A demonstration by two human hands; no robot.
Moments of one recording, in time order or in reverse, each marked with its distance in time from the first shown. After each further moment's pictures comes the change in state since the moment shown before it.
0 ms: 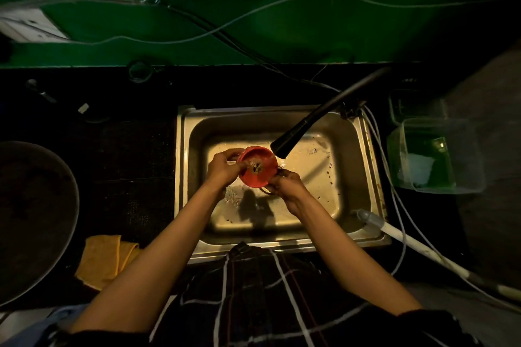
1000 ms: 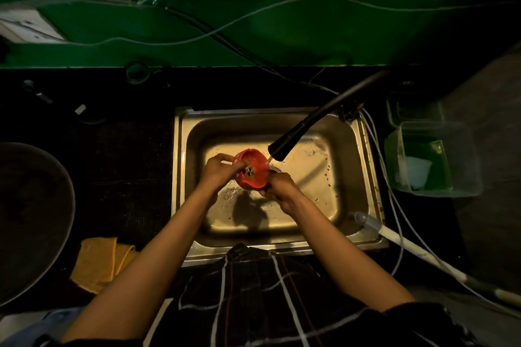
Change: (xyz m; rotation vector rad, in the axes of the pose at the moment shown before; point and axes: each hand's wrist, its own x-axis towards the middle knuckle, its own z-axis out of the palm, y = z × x) left_hand 0.005 -0.003 -0.005 -0.001 -0.009 -0.084; right_hand 0.004 -0.005 0.007 -0.083 -0.075 0.033
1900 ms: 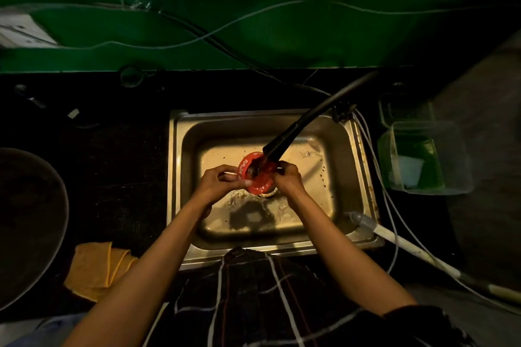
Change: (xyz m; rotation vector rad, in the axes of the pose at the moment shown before) left_hand -0.017 -0.021 -0.006 0.032 -0.212 0.075; right_hand -0.009 -0.016 -0.017 -0.226 0.241 -0.242
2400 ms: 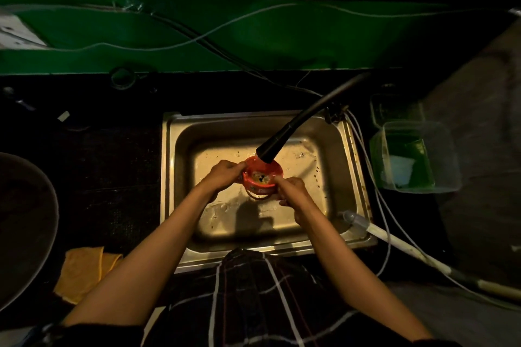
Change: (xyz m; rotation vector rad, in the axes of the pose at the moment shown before) left_hand 0.025 0.029 0.022 0.208 -0.055 -0.047; right_hand -0.016 0.028 -0.025 0.160 -0.049 0.157
